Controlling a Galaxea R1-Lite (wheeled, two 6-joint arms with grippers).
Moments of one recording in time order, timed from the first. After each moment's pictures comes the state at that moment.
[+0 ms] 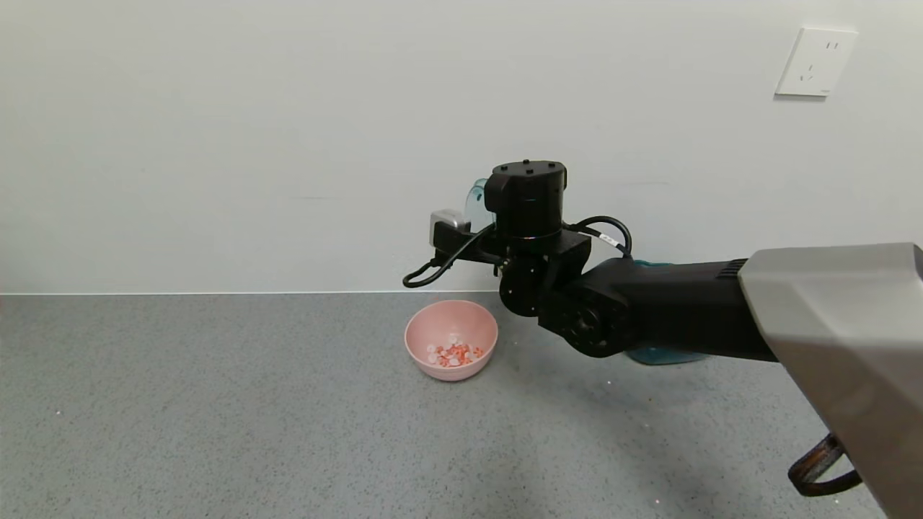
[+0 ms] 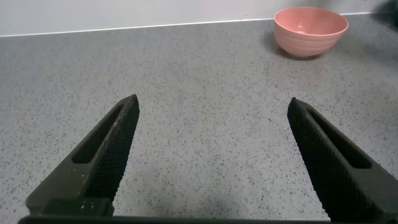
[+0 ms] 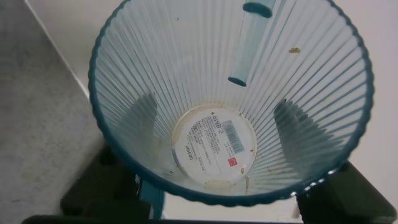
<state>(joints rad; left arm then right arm) 0.00 0.00 0.00 0.01 -0.01 0.04 0.74 2.30 -1.86 -0.39 -0.74 -1.30</state>
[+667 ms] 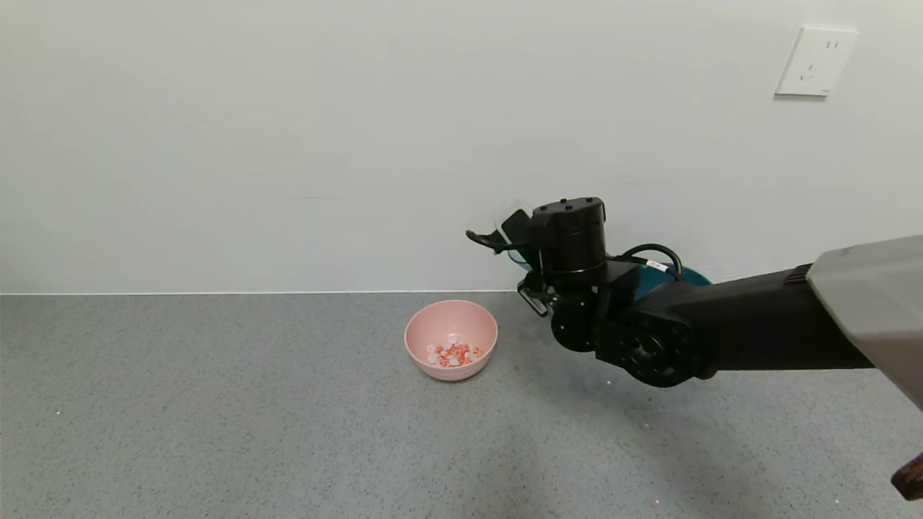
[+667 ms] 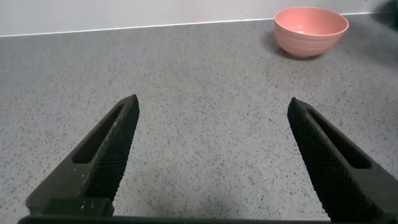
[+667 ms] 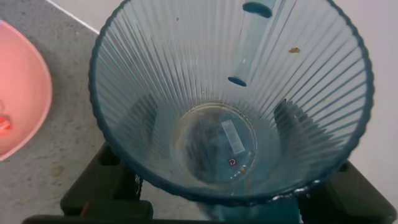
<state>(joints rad) 0.00 0.00 0.00 0.01 -0.01 0.04 0.70 2.15 -1.49 -0.39 -0.74 -0.47</state>
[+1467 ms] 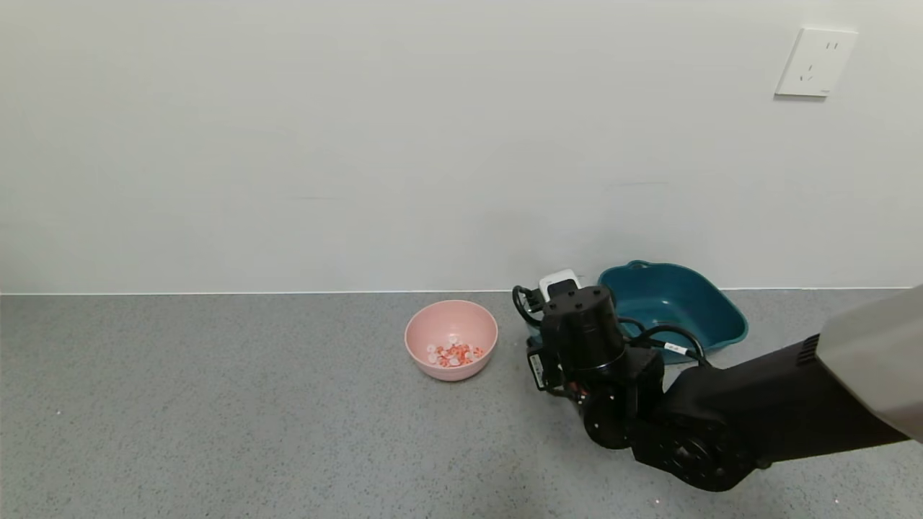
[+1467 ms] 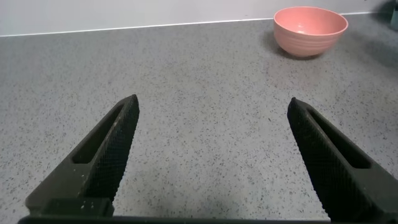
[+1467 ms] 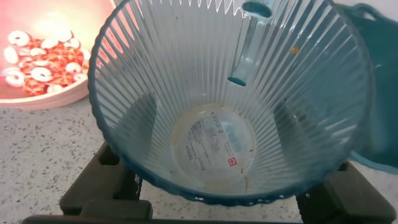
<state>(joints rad) 0.00 0.00 0.00 0.01 -0.01 0.04 0.74 2.08 -1.09 -0.55 -0.64 0.04</state>
